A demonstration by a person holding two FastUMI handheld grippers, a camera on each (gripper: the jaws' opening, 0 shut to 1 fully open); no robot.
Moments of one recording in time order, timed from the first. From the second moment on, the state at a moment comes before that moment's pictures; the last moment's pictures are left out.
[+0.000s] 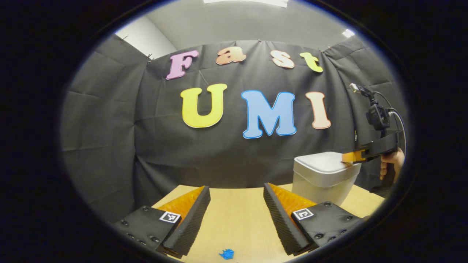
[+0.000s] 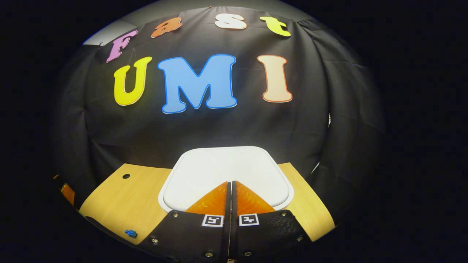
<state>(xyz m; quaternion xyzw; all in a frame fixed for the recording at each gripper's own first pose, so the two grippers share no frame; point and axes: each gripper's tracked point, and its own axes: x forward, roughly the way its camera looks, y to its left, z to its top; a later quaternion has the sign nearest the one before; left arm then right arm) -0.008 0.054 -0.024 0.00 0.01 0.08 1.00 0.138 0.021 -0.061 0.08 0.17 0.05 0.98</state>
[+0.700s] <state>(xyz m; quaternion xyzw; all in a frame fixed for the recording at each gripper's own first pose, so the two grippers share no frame) -0.010 0.064 -0.019 0.00 0.00 0.09 1.00 0.137 0.019 -0.055 0.10 0.15 0.08 0.98</state>
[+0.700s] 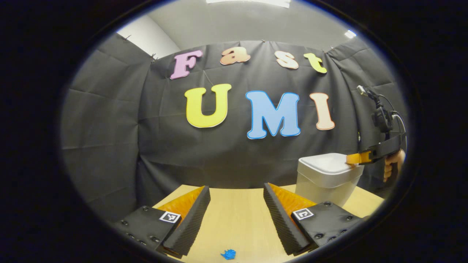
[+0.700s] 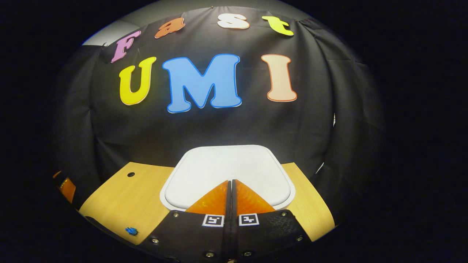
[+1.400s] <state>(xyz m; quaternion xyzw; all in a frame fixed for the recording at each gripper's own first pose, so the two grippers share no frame) -0.023 0.088 -0.015 -0.02 0.00 0.12 0.99 0.196 0.003 0.062 0.11 0.00 0.05 0.99</state>
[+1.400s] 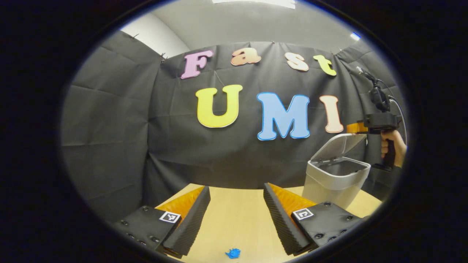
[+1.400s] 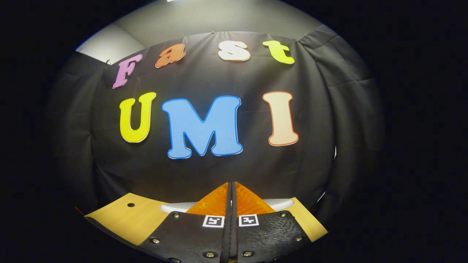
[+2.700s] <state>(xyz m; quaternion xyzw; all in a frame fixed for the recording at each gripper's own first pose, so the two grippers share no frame) -0.011 0.105 -0.041 -0.01 0.02 0.11 0.99 0.092 0.062 0.088 0.01 -0.08 0.08 0.99</state>
